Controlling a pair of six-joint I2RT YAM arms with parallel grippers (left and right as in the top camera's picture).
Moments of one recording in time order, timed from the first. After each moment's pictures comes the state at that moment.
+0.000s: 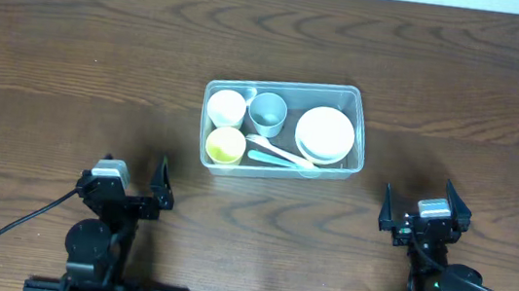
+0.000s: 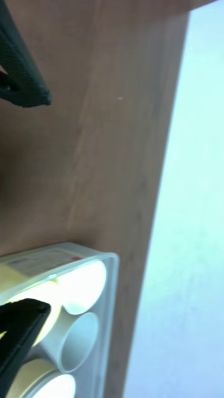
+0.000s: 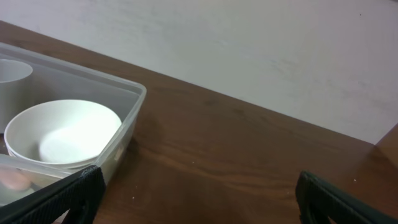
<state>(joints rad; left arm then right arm) -0.04 0.05 0.14 -0.26 -0.01 -0.19 0.06 0.01 0.01 -0.07 -0.05 -0.24</state>
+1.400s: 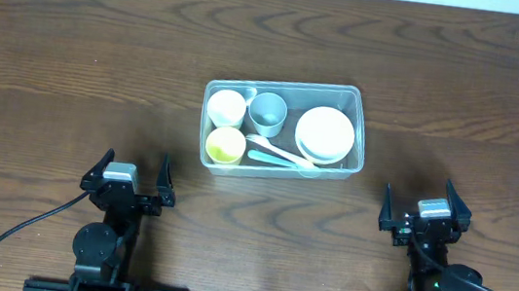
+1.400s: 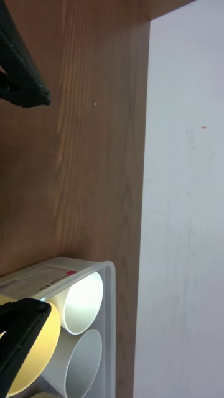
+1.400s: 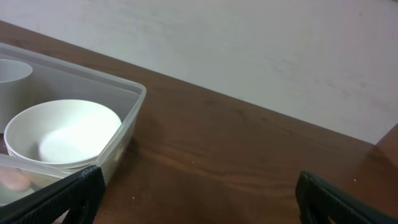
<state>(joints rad) -0.03 0.01 0.01 -0.11 -0.01 -0.06 0.06 0.01 0.01 -0.07 -0.05 -0.24</state>
